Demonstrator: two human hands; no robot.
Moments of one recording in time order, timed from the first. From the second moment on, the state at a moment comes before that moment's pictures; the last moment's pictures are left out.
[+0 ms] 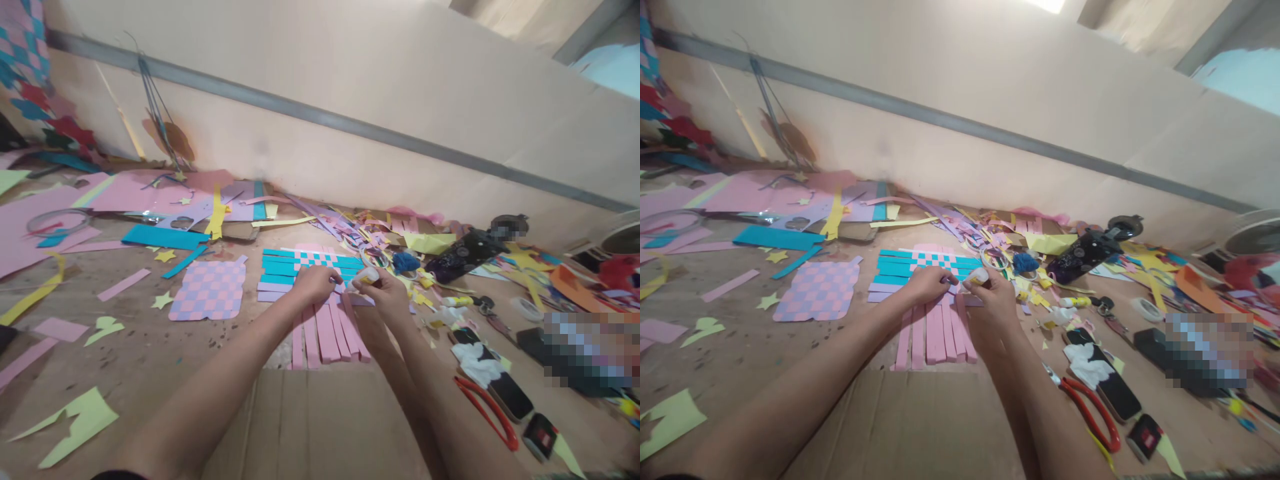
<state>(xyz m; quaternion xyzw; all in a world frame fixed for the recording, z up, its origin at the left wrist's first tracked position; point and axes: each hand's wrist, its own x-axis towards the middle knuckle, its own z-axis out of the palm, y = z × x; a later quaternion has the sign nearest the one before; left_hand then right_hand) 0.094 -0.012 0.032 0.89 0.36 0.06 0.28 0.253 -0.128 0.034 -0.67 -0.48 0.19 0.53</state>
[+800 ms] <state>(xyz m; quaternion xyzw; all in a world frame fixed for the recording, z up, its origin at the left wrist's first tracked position) 0.093 -0.012 0.036 0.89 0.35 0.06 0.28 0.245 -0.127 0.037 -0.68 -0.46 0.18 0.54</state>
